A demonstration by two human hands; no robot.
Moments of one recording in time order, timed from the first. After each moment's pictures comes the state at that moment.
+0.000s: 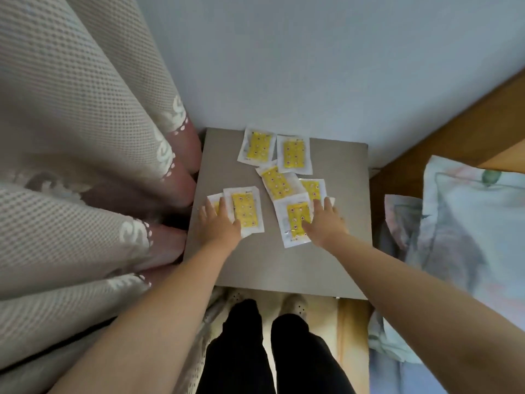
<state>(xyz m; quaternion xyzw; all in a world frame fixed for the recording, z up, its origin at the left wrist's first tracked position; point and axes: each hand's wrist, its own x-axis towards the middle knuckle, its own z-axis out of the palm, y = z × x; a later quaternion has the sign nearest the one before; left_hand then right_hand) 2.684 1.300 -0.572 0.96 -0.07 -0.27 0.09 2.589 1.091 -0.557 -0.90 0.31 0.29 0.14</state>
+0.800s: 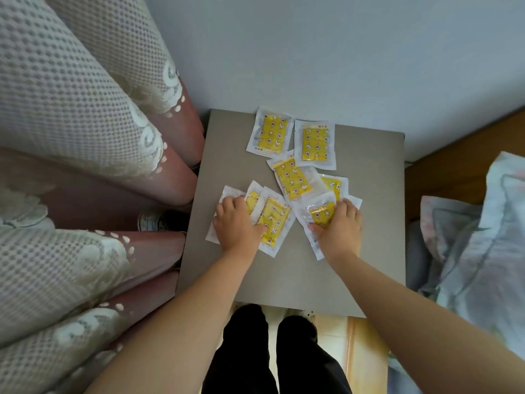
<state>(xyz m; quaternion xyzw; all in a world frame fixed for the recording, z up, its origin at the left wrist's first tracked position) 2.686 1.271 -0.614 0.97 -0.07 -0.19 0.13 2.591 1.103 -0.629 -0.88 0.41 0.09 0.22</state>
